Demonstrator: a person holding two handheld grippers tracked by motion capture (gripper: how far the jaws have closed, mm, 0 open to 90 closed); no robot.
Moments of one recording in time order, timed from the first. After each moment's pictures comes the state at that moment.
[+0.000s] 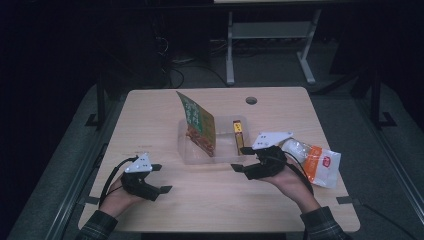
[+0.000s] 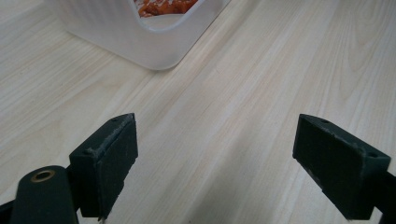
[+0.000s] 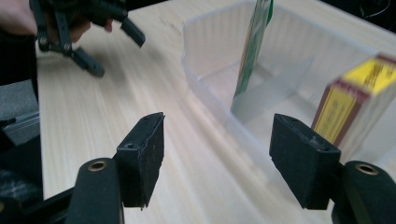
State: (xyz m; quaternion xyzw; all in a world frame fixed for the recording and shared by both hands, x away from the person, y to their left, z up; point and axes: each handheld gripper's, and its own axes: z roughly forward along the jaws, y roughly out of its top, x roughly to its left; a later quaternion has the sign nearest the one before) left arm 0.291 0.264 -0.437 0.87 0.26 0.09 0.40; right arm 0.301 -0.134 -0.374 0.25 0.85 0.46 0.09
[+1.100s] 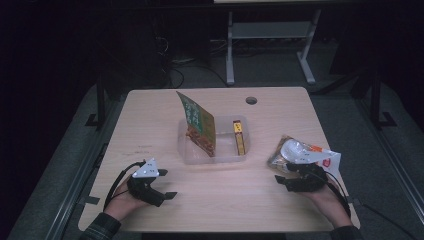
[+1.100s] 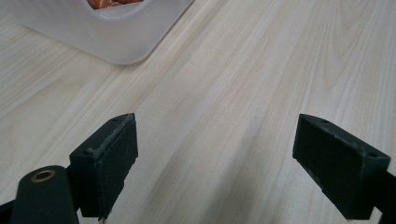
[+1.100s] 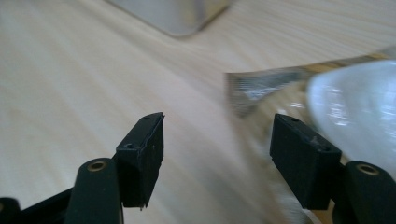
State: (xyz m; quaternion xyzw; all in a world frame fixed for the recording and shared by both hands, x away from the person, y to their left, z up) left arm 0.286 0.251 -0.447 0.89 0.23 0.08 0.39; right arm 0.286 -0.245 -0.442 0.41 0.82 0.37 0.13
